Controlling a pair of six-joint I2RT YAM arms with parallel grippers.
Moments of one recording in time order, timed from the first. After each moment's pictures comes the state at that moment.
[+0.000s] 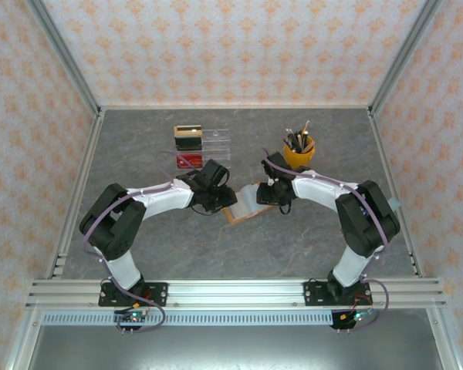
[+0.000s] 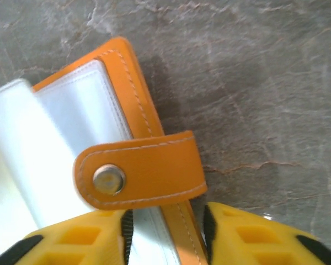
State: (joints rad) left arm -0.61 1.73 1.01 -0.33 0.21 -1.01; right arm 0.53 1.71 1.01 -0.52 -0.12 0.50
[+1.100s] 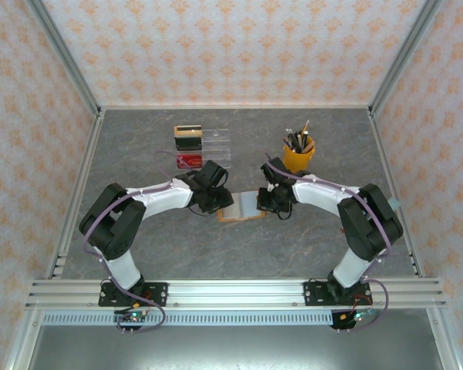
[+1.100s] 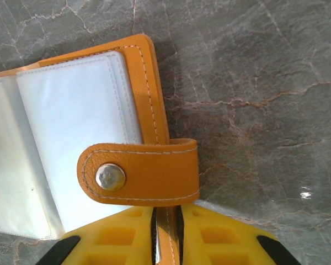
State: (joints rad) left arm -0.60 1.74 1.00 -0.37 0.17 -1.01; right arm 0.55 1.67 0.96 -0.53 -0.20 0.65
